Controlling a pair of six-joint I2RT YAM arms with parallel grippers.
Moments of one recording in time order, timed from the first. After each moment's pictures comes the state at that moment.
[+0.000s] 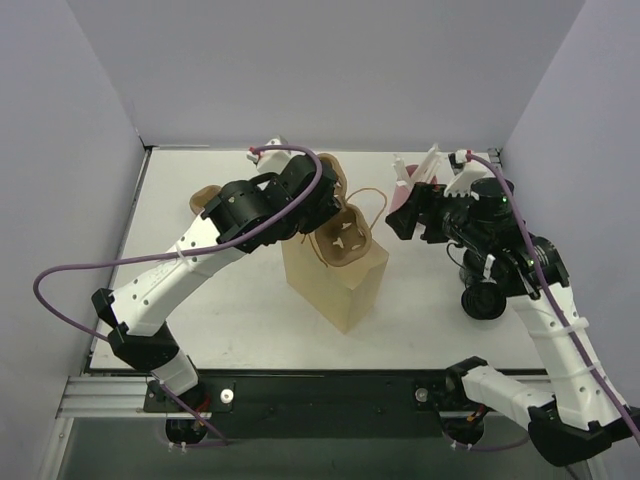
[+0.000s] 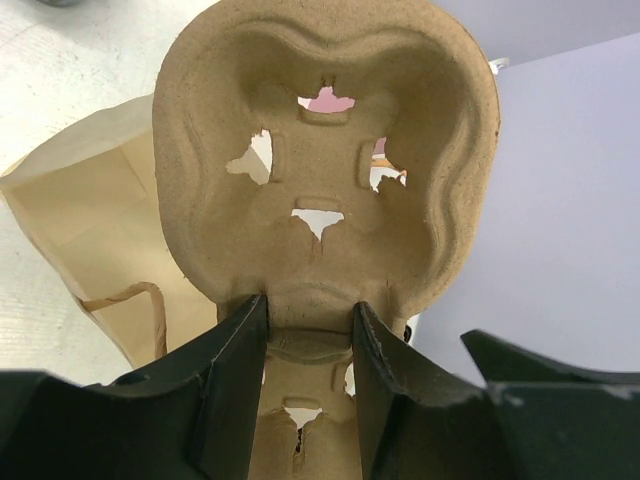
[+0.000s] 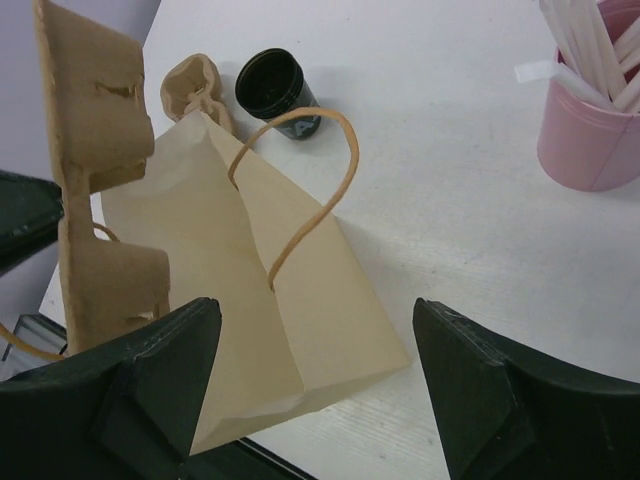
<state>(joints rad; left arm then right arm) -1.01 1.64 2.10 -1.19 -0.54 -1.35 0.38 0.98 1.31 -0.76 -0.13 0.37</state>
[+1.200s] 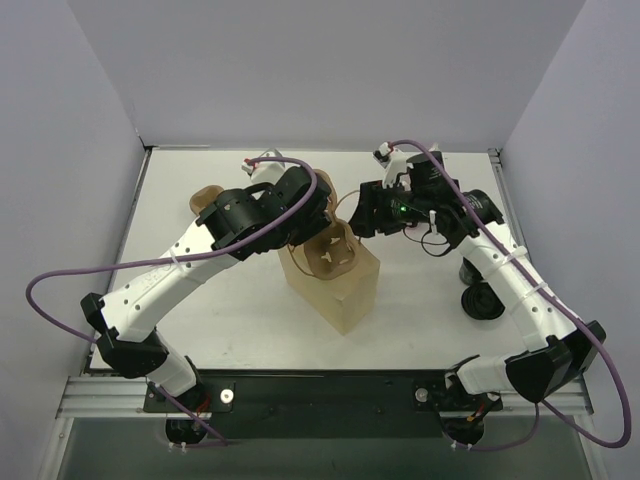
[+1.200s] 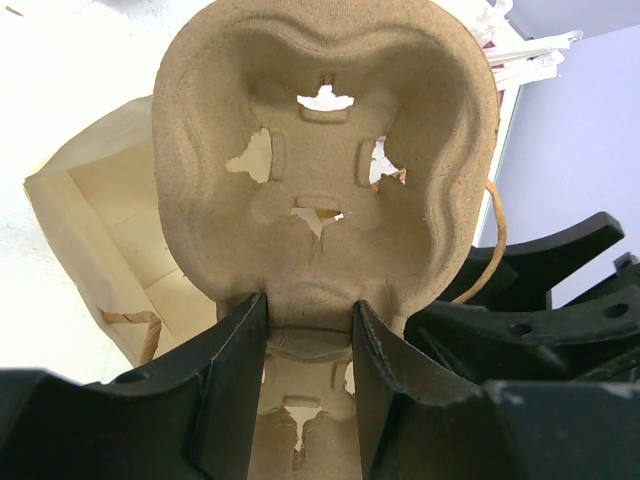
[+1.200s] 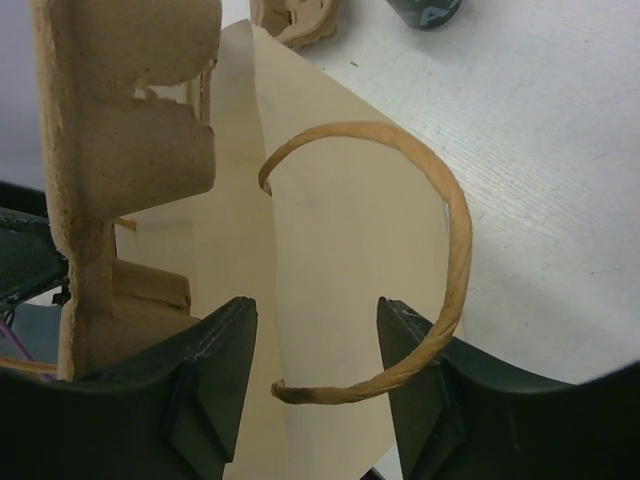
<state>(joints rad) -1.00 1.57 1.96 -1.21 -0.52 -1.35 0.47 1.35 1.45 -0.76 -0.42 0.26</state>
